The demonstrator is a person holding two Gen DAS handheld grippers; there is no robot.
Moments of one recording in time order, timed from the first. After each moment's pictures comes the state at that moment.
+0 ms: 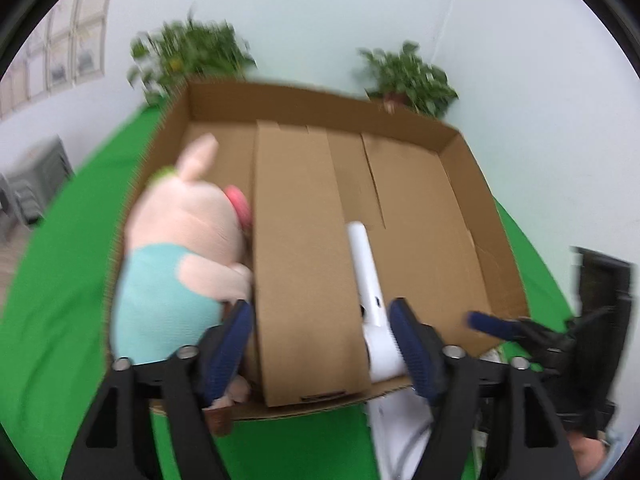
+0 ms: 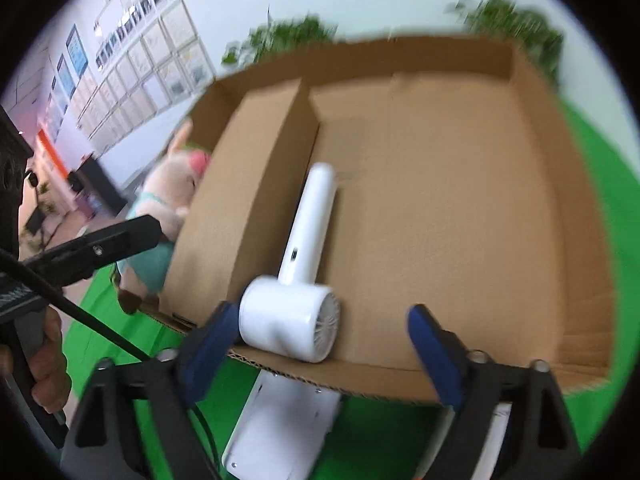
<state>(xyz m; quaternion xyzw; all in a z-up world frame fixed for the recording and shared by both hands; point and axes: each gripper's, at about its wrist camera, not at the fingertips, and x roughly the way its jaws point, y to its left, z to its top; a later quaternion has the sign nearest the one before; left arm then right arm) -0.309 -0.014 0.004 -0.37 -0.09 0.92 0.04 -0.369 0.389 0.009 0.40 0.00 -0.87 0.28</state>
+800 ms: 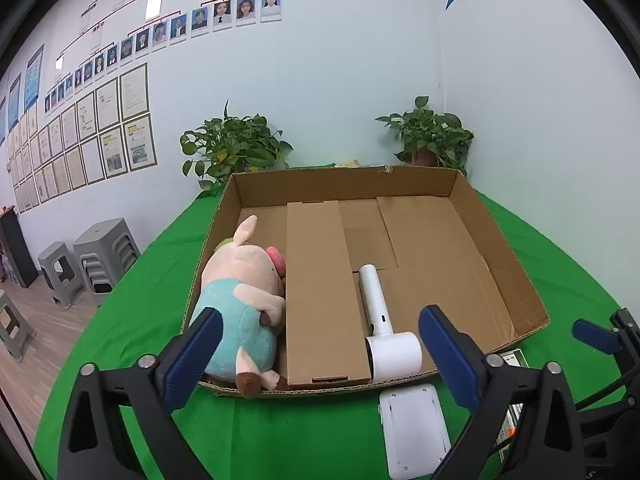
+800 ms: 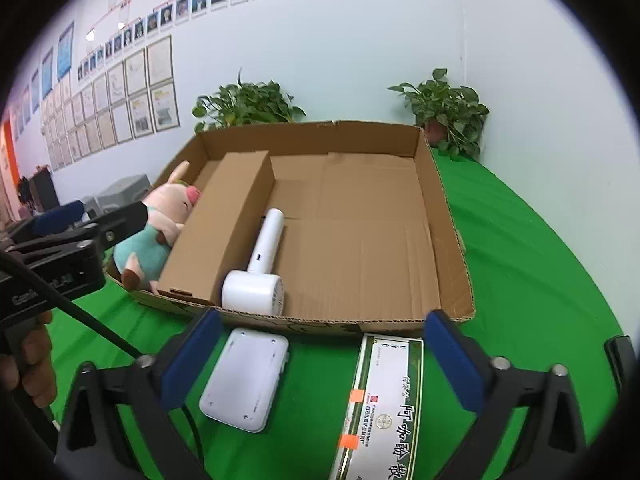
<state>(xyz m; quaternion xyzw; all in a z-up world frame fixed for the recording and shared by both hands) -0.217 0.045 0.040 -0.25 0.00 0.97 -0.06 -0.284 0.416 0.049 0.29 0.04 -0.94 0.18</state>
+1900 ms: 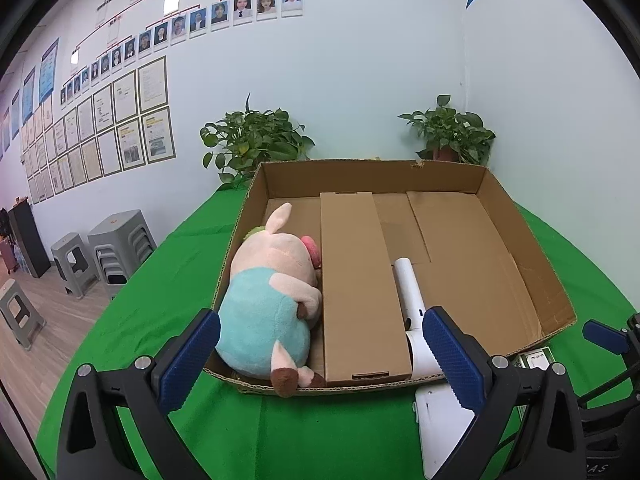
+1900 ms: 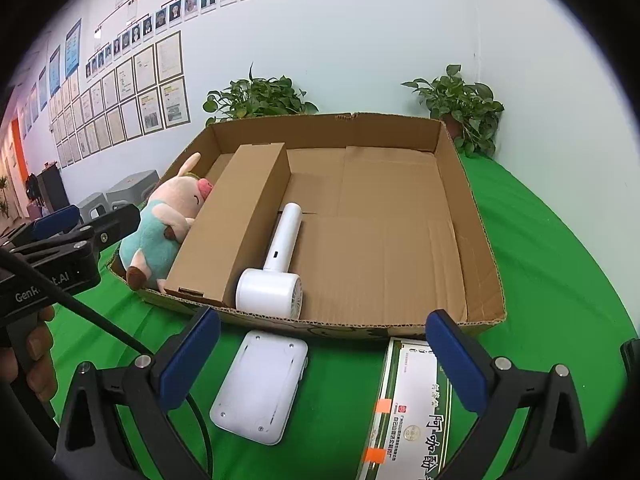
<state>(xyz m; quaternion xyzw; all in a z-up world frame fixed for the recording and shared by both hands) -0.225 0.015 0.016 -0.26 0.00 0.96 -0.10 -0.290 0.395 0.035 0.30 0.04 -0.93 0.19</state>
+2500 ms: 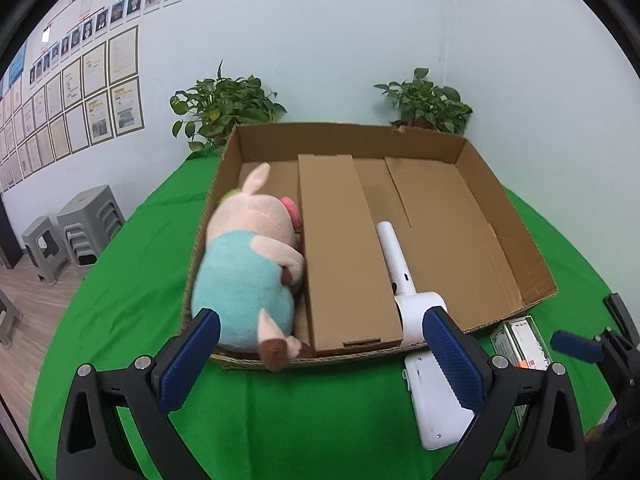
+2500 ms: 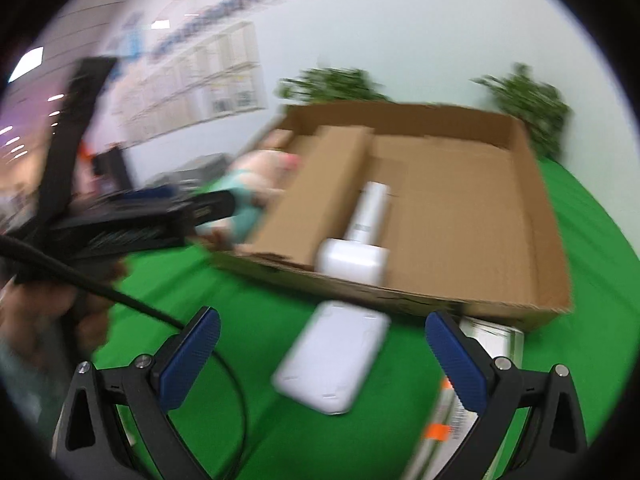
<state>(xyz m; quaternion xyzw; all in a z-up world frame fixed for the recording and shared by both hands) -0.230 -0.010 0.006 -0.31 -0.03 0.95 -0.03 -0.250 0.383 0.030 0.30 0.05 -0.89 0.35</state>
